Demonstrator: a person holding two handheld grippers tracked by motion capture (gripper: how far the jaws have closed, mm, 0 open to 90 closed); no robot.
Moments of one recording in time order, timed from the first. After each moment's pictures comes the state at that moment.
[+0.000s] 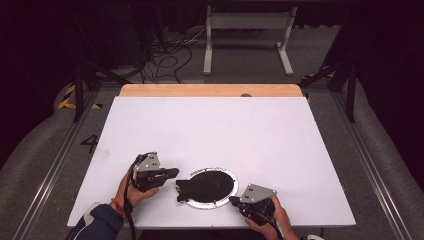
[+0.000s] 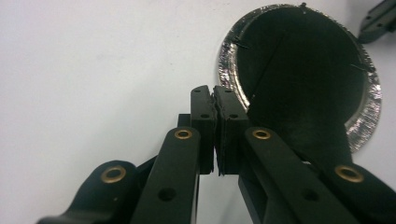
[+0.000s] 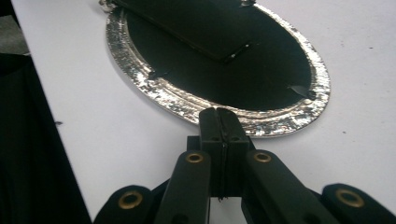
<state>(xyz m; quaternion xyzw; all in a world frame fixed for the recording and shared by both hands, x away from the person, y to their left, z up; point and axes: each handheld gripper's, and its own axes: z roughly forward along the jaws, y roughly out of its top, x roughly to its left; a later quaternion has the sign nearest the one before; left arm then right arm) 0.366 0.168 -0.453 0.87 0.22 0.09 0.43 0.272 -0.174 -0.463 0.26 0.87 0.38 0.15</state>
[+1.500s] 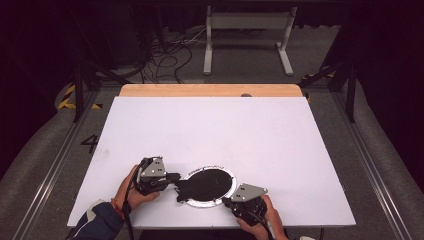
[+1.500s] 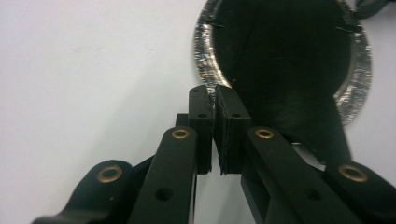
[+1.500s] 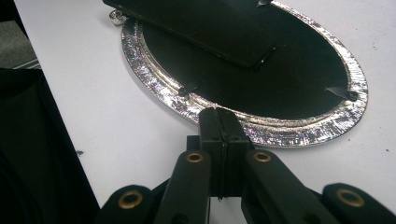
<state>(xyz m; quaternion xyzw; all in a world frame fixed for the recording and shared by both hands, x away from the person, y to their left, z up) 0.357 0.165 -0.455 0.90 0.18 0.10 0.39 0.273 -0.153 -0.461 0.29 0.87 0.38 0.13</state>
